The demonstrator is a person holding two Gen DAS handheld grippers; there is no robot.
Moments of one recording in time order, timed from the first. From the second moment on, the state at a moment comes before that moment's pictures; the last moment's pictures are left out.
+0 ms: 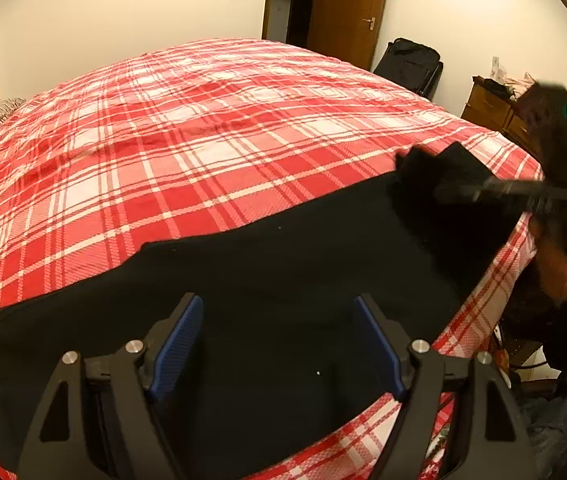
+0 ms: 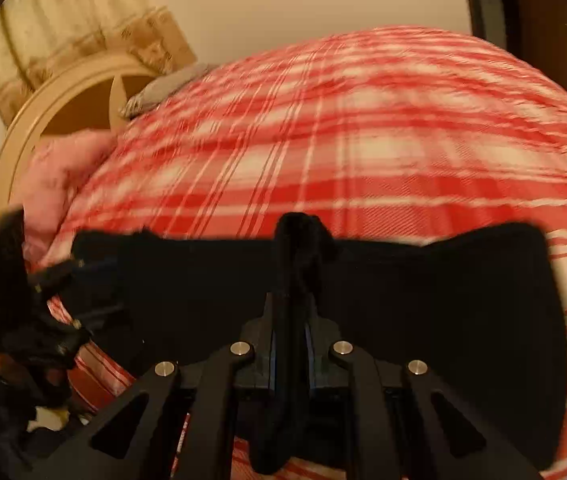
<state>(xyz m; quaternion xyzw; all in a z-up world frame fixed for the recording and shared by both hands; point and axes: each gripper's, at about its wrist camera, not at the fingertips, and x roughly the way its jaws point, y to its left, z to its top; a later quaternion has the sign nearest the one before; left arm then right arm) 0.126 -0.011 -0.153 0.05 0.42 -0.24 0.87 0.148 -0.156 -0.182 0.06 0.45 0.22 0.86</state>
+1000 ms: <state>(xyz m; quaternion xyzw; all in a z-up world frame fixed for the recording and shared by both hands) 0.138 -0.070 -0.150 0.06 0.43 -0.28 0.86 0.071 -0.143 -0.171 -0.10 0.41 0.22 0.88</state>
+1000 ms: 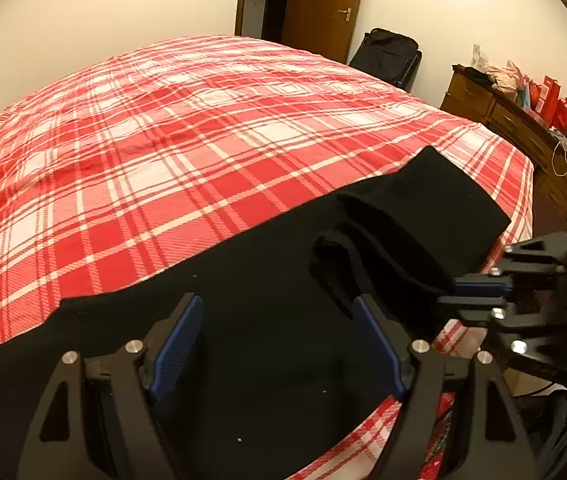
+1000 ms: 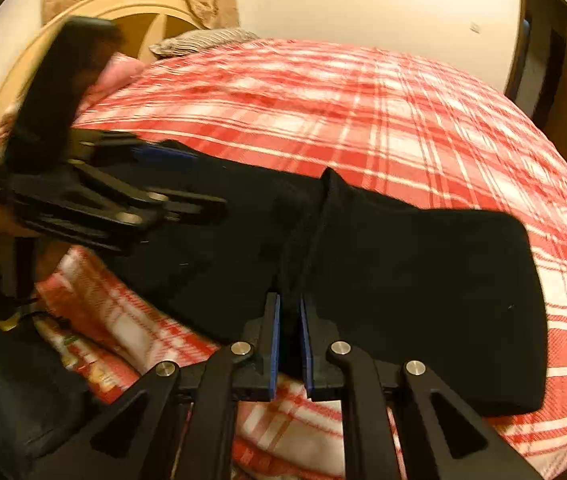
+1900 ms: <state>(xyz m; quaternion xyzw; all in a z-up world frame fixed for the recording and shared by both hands) 0.146 -0.138 -0.170 0.04 0.48 -0.33 0.81 0.076 -0.296 -0.155 0.10 0.31 0.10 0.94</state>
